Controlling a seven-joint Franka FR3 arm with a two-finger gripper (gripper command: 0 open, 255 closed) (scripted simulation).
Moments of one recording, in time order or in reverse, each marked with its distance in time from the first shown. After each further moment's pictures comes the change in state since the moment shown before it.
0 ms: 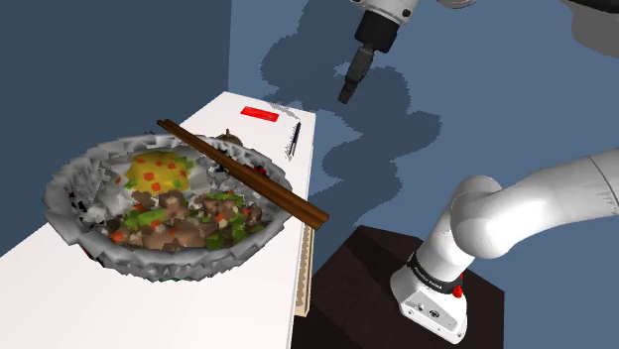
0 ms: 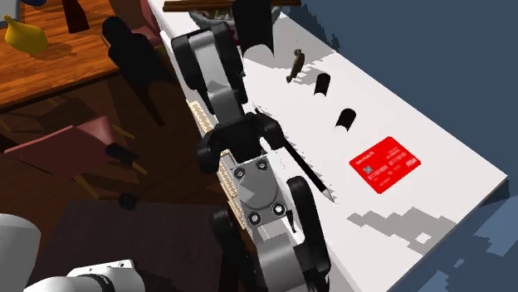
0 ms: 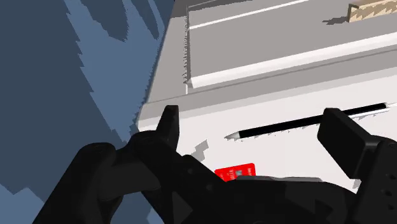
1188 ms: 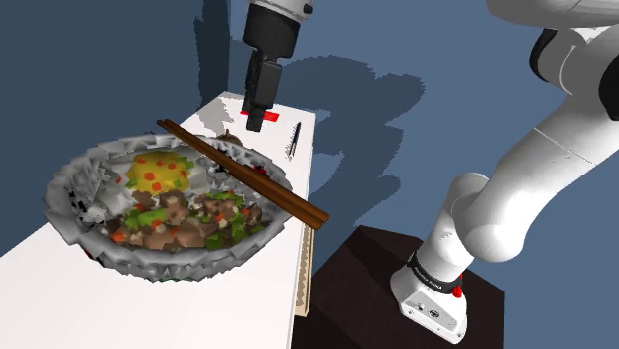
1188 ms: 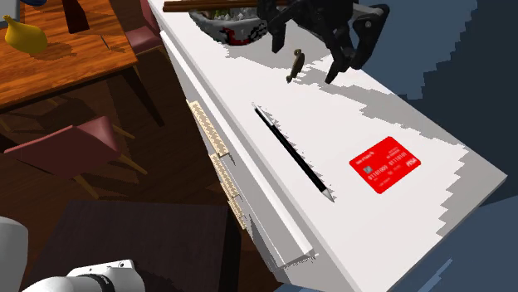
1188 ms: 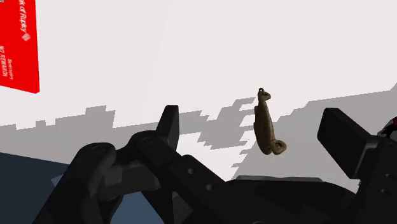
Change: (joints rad) arm 0.197 0.468 0.208 0.324 0.037 0.122 -0.165
